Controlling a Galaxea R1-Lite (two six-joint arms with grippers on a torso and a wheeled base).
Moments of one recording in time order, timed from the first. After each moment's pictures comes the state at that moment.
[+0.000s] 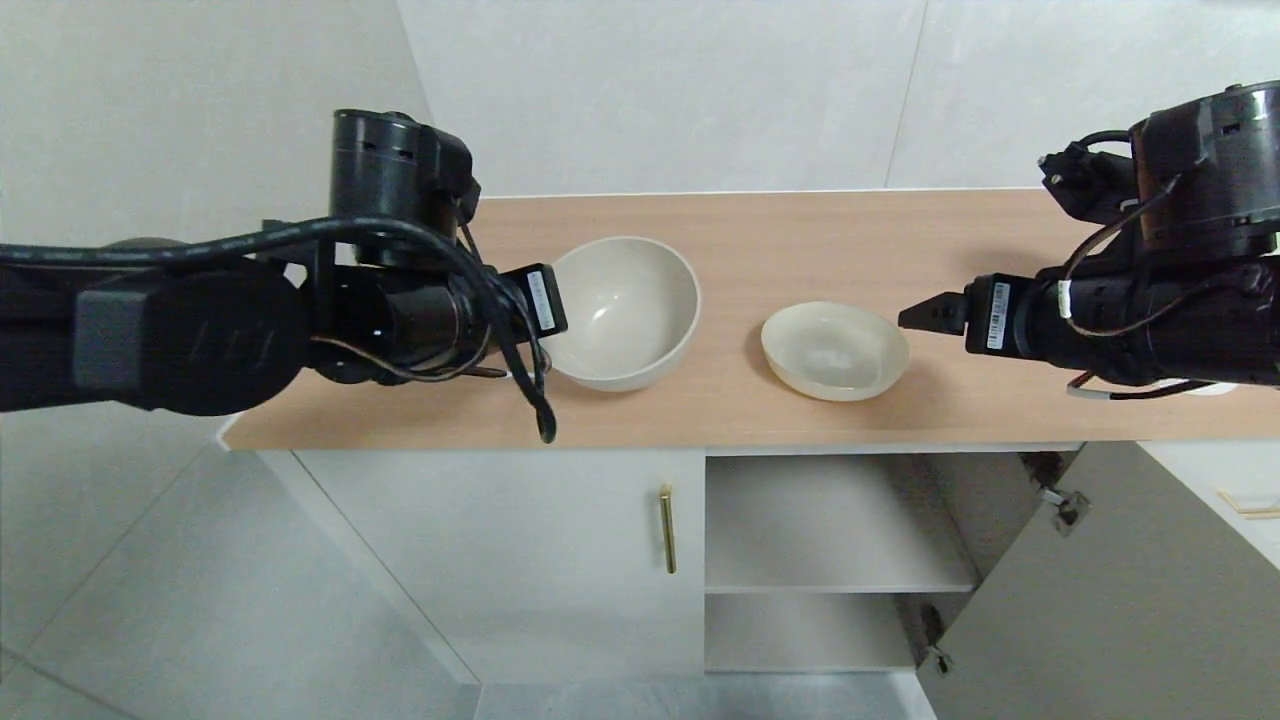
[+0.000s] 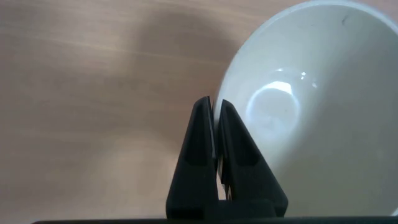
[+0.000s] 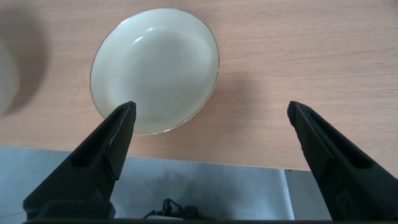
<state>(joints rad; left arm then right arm) -0.49 1.78 -1.37 -0.03 0.27 -0.43 0.46 1.58 -1.26 0.09 -0.26 0.31</state>
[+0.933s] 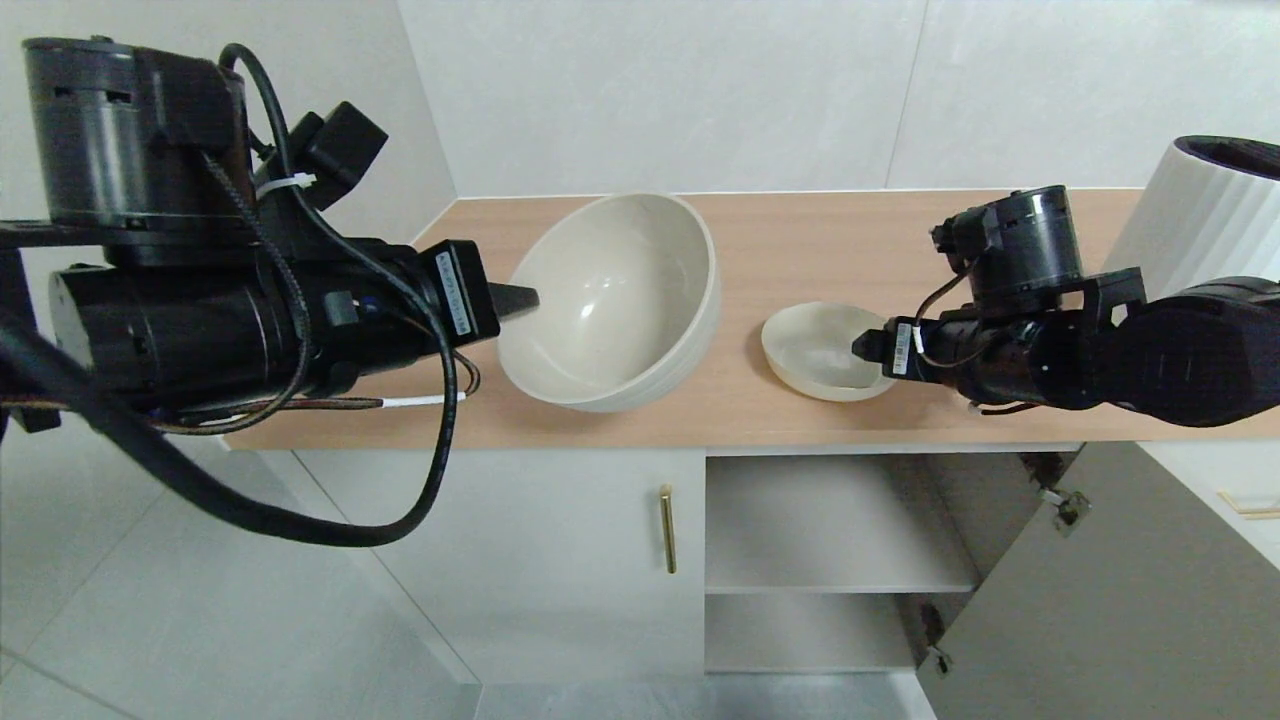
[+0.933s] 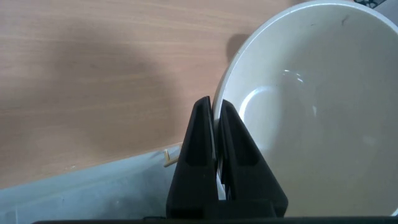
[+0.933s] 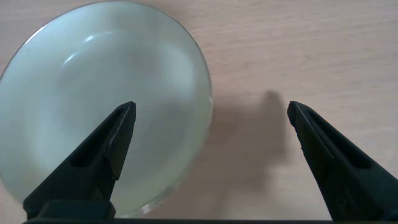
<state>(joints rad) -0.49 1.52 -1.16 -0.11 -0.05 -0.42 0.47 1.83 -1.32 -0.05 -0.42 0.33</state>
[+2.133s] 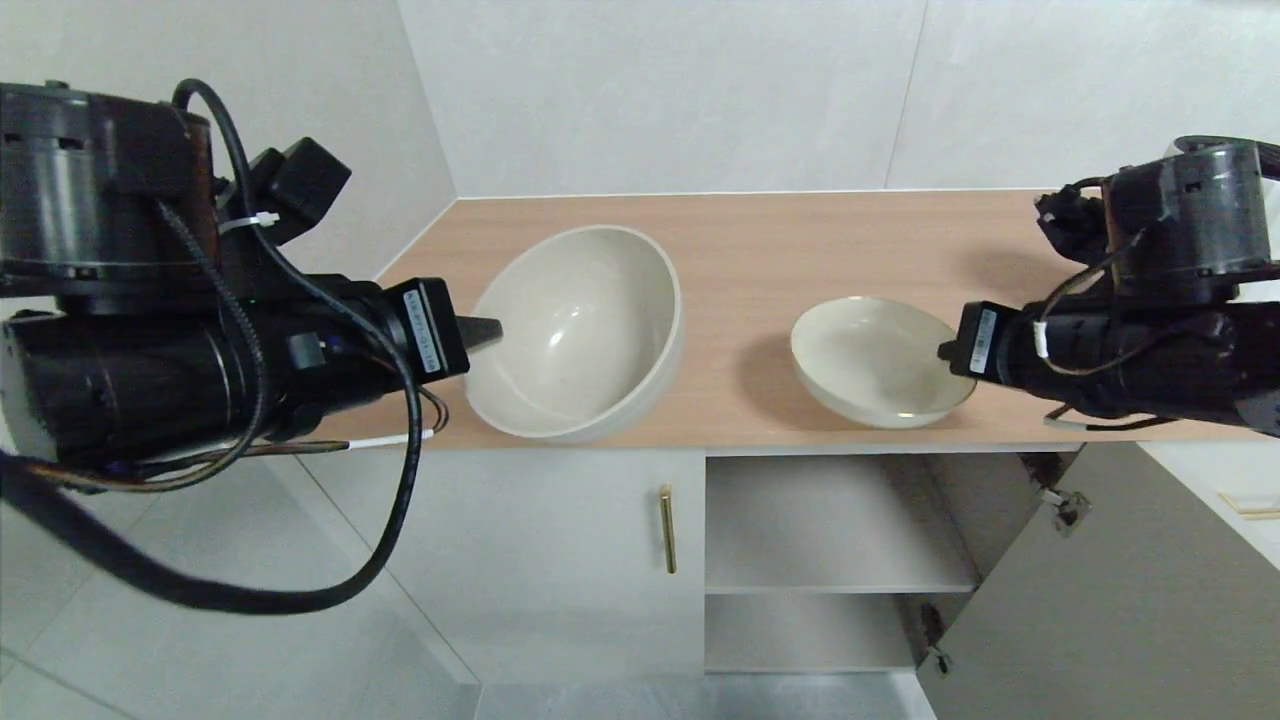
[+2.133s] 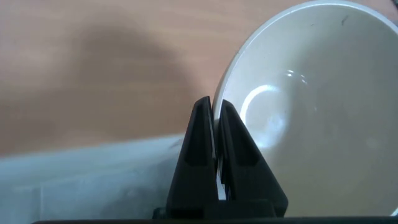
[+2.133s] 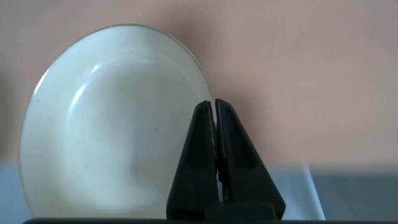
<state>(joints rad) -0.49 1.45 -1.06 -0.09 0.05 -0.42 0.46 1.58 -1.14 0.00 -0.24 0.43</state>
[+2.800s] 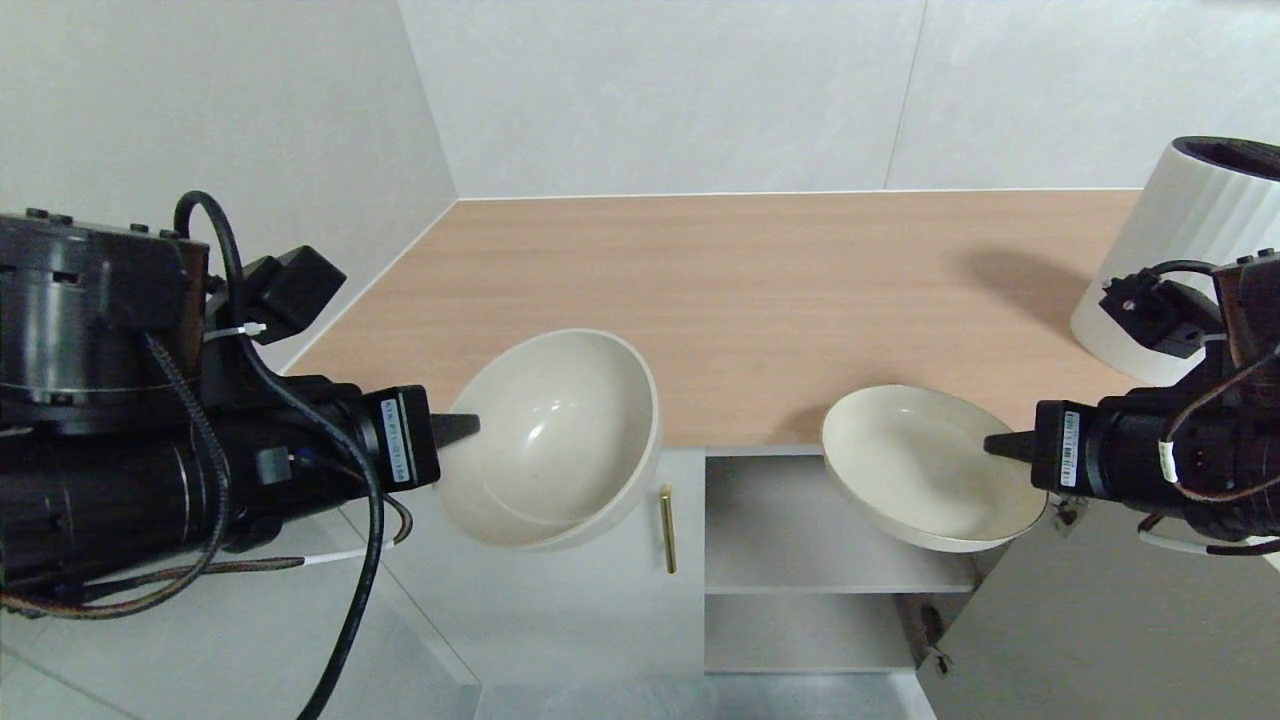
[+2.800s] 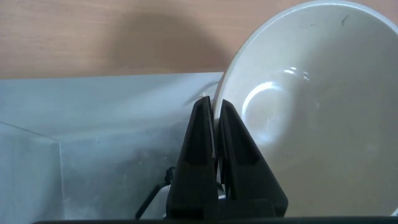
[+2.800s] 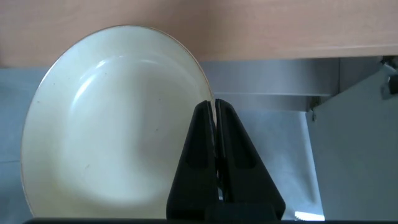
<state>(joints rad) -0.49 1.38 -0.90 -0.04 0.05 -0.43 0.49 1.39 -0.90 0.03 -0.16 0.43</state>
